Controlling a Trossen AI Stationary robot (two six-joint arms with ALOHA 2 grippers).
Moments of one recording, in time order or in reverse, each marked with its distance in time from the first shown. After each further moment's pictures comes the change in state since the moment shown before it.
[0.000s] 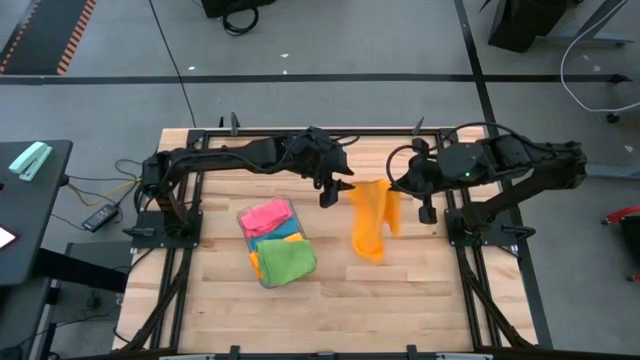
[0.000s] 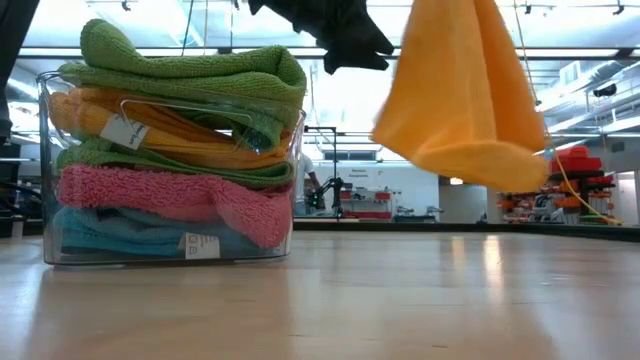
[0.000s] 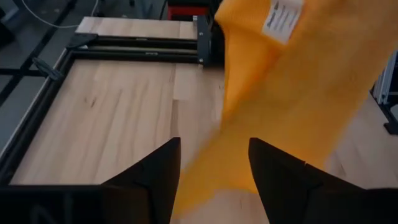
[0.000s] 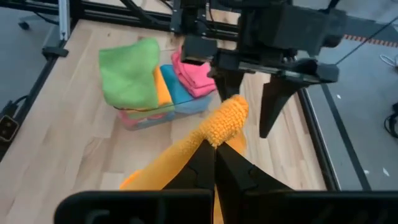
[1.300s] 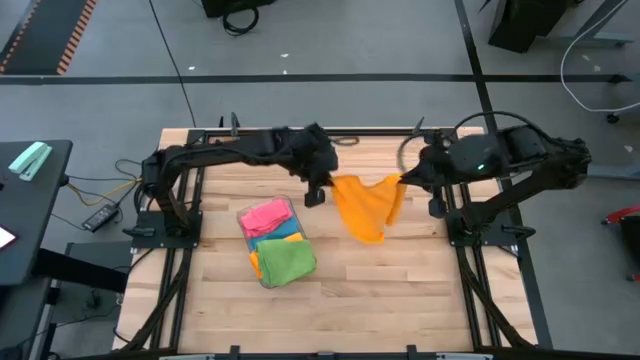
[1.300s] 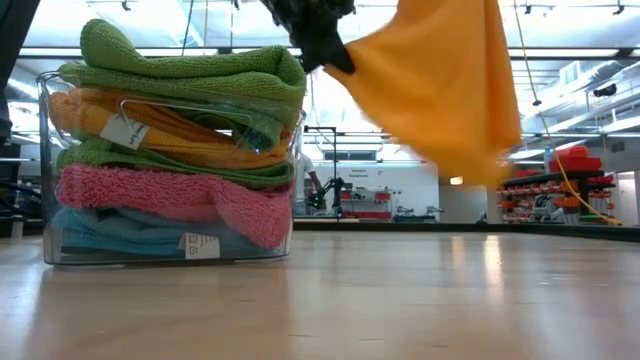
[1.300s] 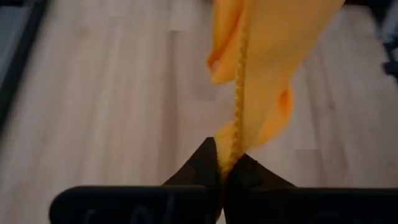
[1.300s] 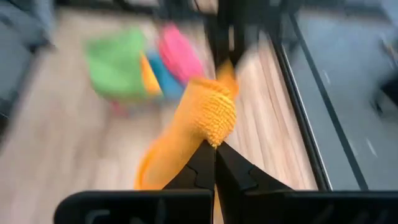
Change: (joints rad) left arm 0.019 -0.002 0.108 -0.386 0.013 0.037; right arm -0.001 0.009 0.121 -0.132 0.025 0.039
